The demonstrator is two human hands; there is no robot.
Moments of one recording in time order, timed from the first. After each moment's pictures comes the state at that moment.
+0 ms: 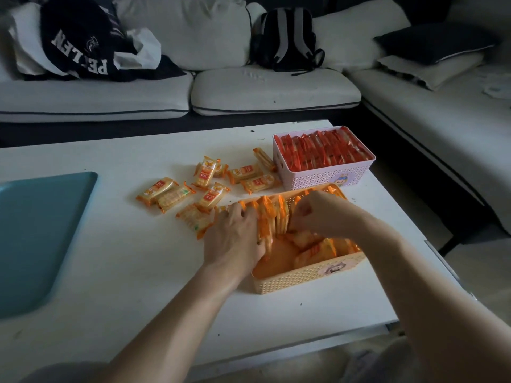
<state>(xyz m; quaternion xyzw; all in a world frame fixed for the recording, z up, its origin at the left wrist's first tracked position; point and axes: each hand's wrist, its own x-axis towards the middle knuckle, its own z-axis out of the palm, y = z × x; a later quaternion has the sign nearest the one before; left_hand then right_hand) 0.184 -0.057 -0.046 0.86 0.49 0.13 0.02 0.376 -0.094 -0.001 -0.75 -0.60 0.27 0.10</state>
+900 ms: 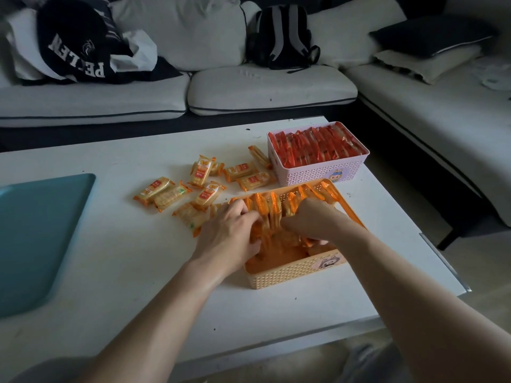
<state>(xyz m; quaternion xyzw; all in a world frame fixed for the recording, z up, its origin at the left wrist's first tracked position) 0.177 -0.054 -0.044 0.91 0.40 0.13 0.06 0.363 -0.105 -0.006 -0.80 -0.54 0.27 0.08</state>
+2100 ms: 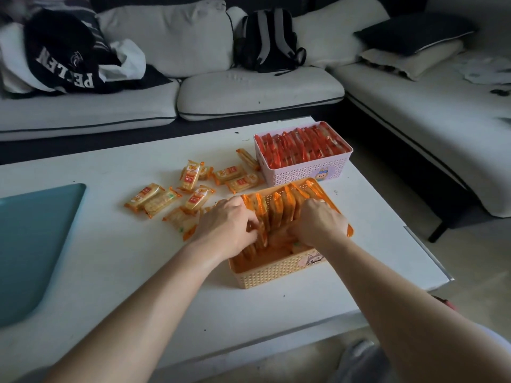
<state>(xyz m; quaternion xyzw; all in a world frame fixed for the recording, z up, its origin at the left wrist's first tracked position) 0.204 -0.047 -0.024 0.91 0.41 0.04 0.09 0.382 -0.113 -0.046 -0.88 -0.45 0.10 0.06</state>
